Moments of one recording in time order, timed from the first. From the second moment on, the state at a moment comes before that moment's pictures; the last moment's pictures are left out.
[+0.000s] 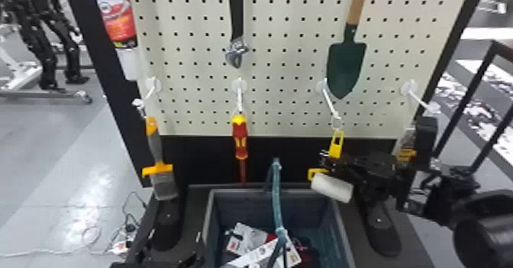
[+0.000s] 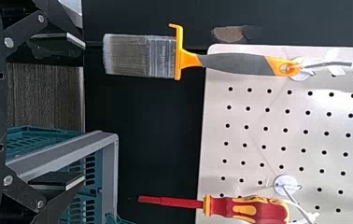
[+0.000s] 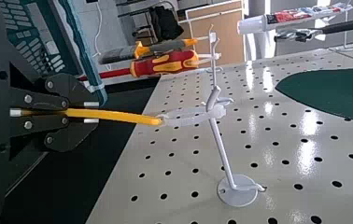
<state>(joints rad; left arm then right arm) 0.39 0.00 -0.07 -1.69 0.03 -0.24 -0.03 -0.25 -0.47 0.25 -1.50 -0.55 0.20 0.88</state>
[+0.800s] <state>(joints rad) 0.40 0.00 -0.07 -1.69 0.03 -0.24 -0.03 -0.25 -0.49 0.23 -1.56 -0.55 0.22 0.89</state>
